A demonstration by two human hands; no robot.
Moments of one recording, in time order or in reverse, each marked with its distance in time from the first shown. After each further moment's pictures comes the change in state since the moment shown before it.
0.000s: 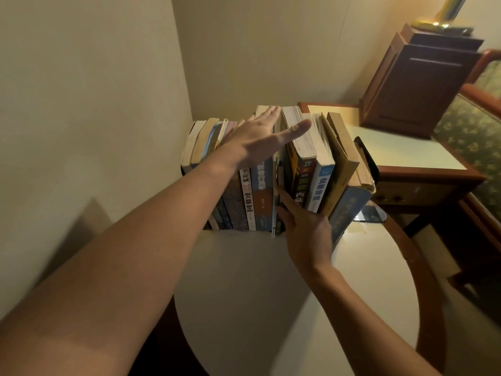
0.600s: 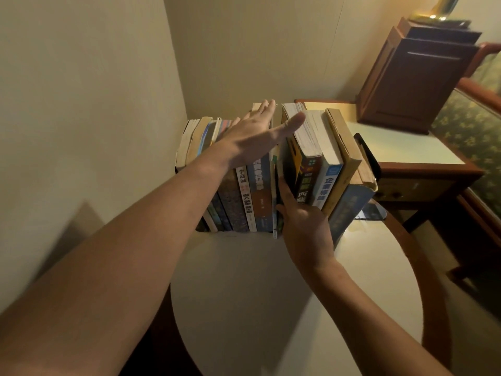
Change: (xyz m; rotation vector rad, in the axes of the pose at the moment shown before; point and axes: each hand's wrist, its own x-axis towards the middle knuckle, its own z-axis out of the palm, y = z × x) left_hand 0.001 -0.007 -0.003 -0.057 -0.026 0.022; right_hand 0.010 0.005 0.006 -0.485 -0.022 -0.205
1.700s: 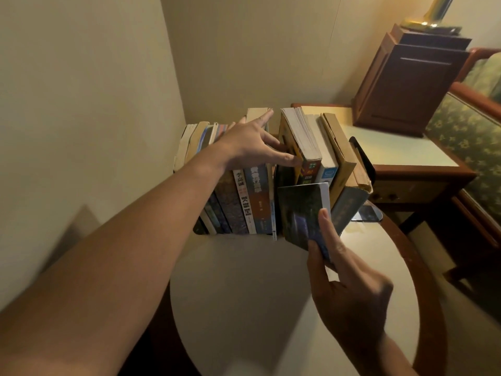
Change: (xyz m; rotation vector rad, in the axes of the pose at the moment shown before) left_hand 0.001 -0.006 -0.002 0.003 -0.046 0.003; right_hand -0.070 -0.004 -0.090 0.465 0.334 -0.025
